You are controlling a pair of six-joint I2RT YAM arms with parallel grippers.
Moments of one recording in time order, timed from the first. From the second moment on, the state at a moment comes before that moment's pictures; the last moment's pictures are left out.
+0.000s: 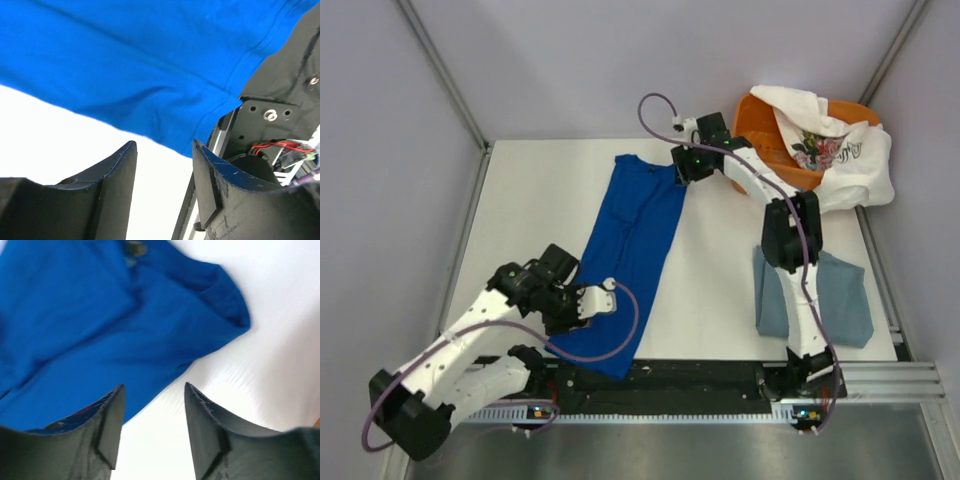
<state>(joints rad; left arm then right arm) -0.60 0.99 0.80 -1.15 0.24 0.80 0.37 2.41 2.20 -0.66 -0.23 -0.05</state>
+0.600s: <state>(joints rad) -0.38 0.98 0.81 -1.25 0.27 1.24 0.86 1.34 0.72 0.16 -0.81 -0.54</state>
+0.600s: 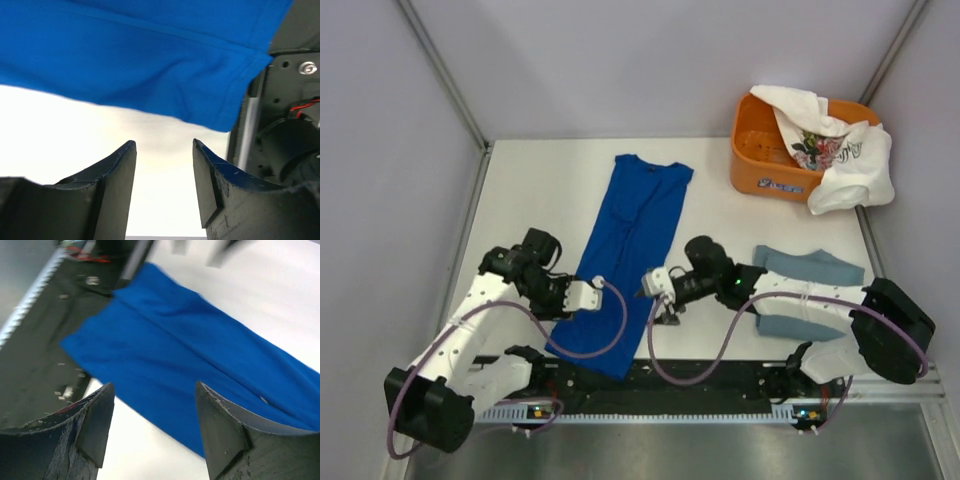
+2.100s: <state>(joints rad) -0.54 1.15 0.77 -1.27 0.52 1.30 1.33 1.70 0.90 -0.25 -0.50 -1.10</state>
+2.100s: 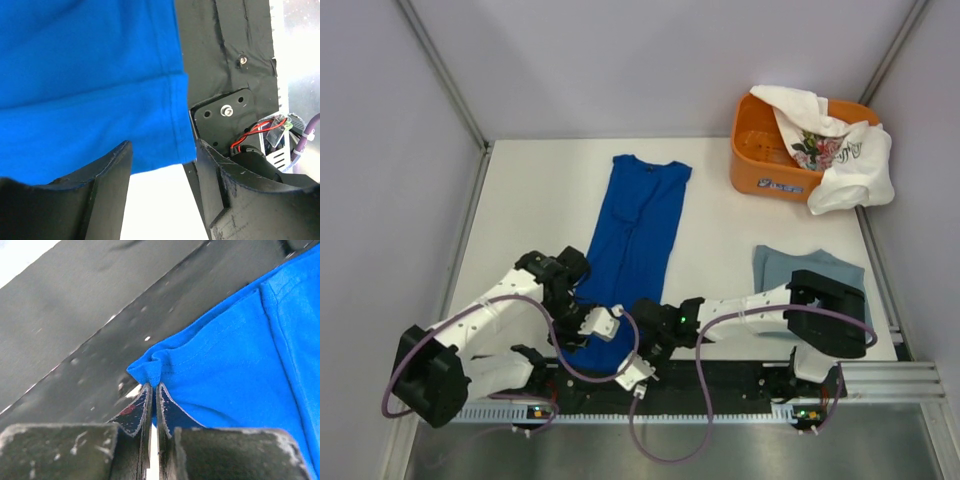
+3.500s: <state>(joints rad) -0.67 1.05 0.62 -1.05 0.34 1.17 1.33 1.59 0.84 -0.22 -0.51 -0.77</state>
